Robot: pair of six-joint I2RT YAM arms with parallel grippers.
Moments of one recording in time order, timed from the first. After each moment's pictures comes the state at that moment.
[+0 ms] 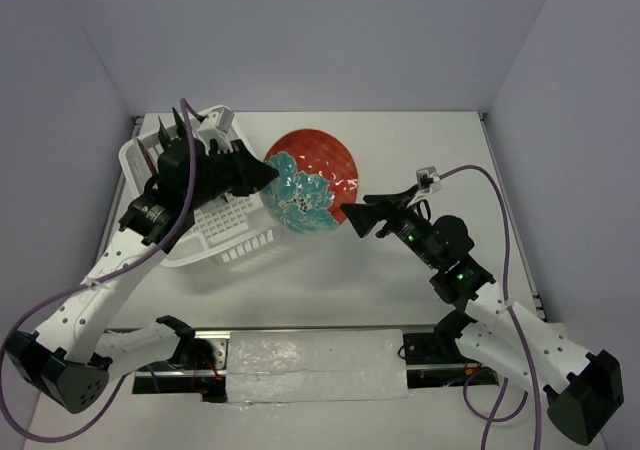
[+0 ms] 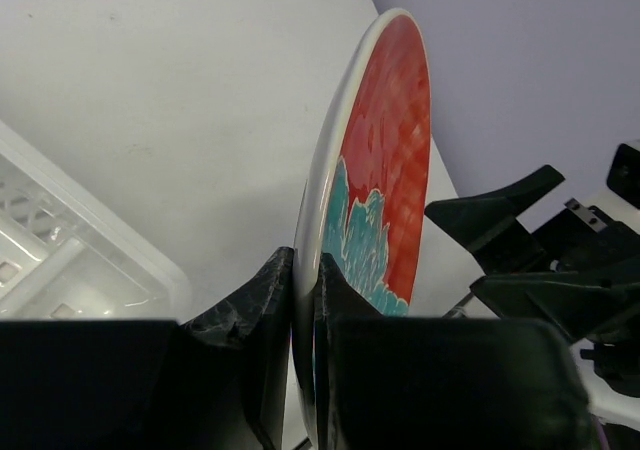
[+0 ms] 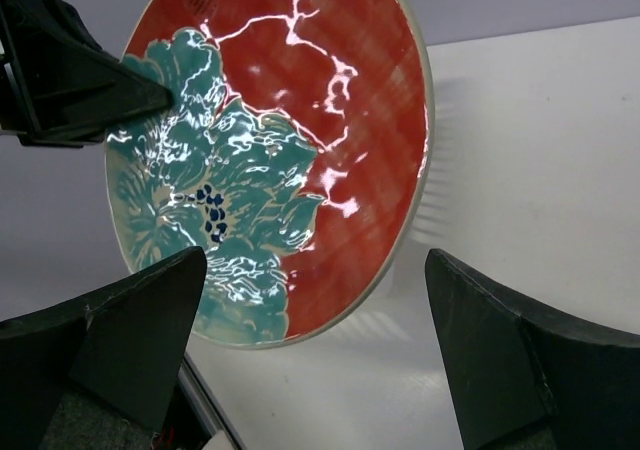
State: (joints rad) left arm -0.45 1.07 1.19 -0.38 0.21 -0.59; right arm 0.62 0.71 0.48 0.35 -0.08 0.61
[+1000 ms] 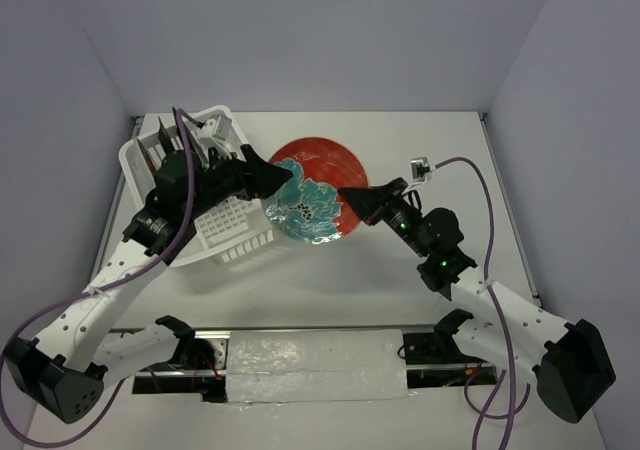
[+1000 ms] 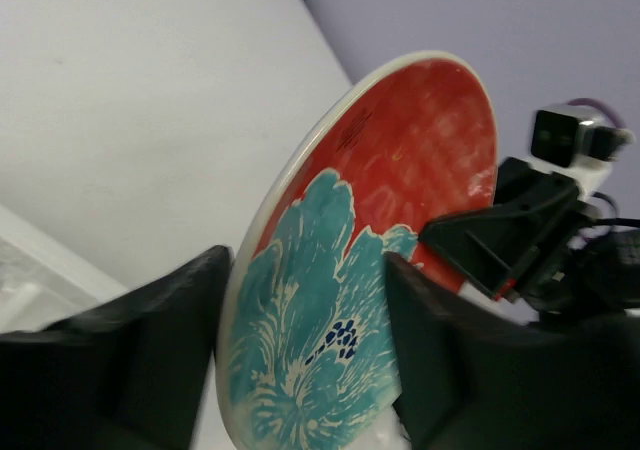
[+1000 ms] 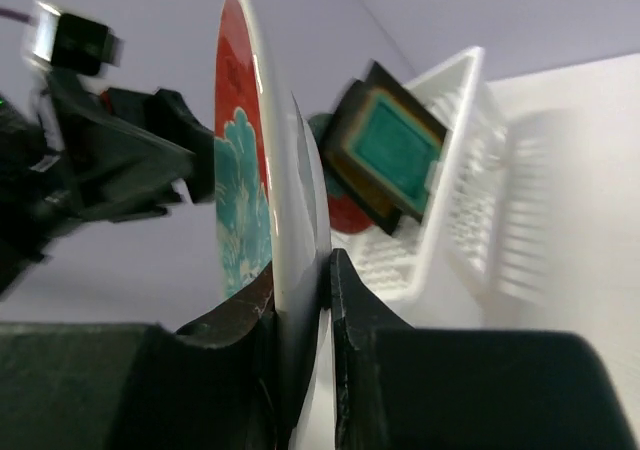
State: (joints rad) left arm -0.47 0.99 1.03 -0.15 0.29 -0.61; right arm 0.59 0.90 0.47 0.71 -0.15 0.82
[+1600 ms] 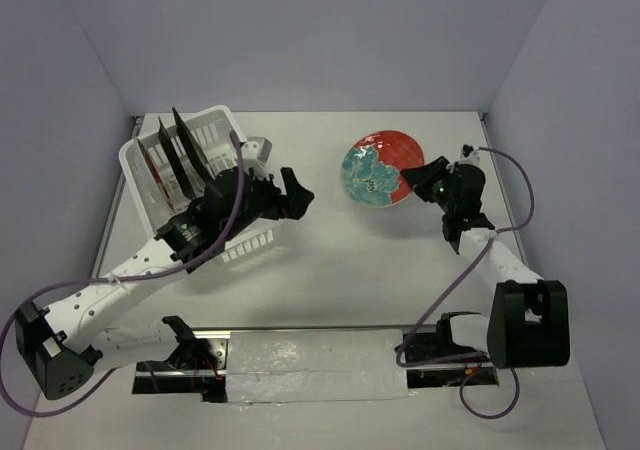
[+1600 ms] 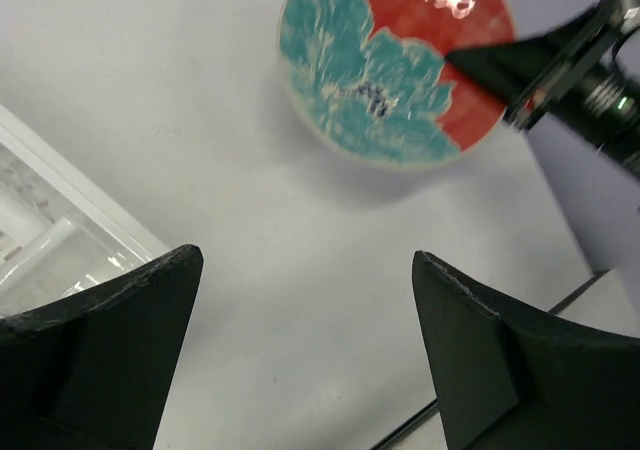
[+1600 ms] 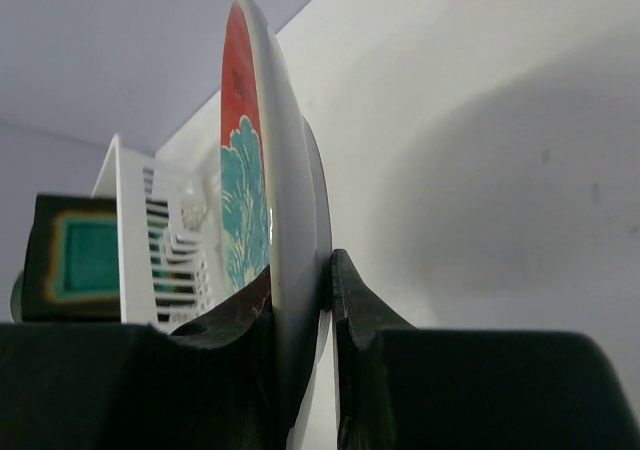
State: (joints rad) left arm -0.71 1.08 1.02 -0.22 -0.12 -0.55; right arm 0.04 1.18 0.60 0.33 -0.24 0.81
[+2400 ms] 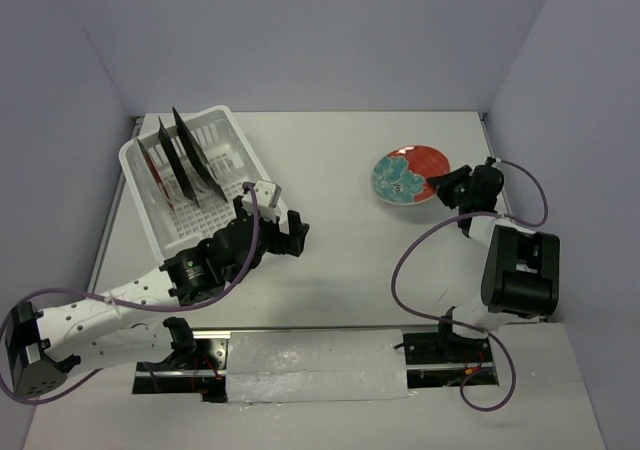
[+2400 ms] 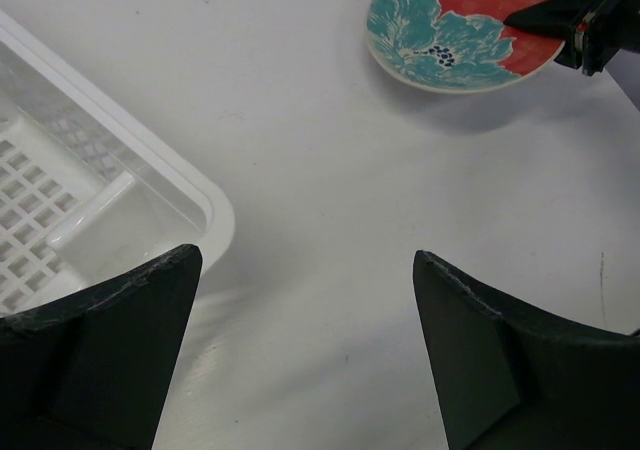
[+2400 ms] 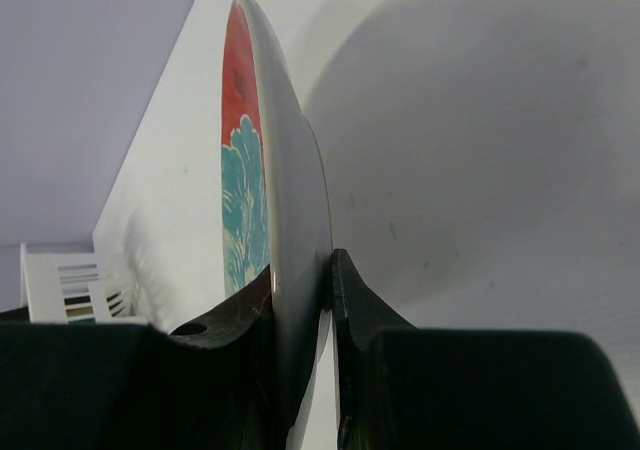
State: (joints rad) left arm -1.01 0.96 0.78 -0.13 -0.53 -0.39; right arm -0.23 1.51 0.66 0.41 -0.32 0.84
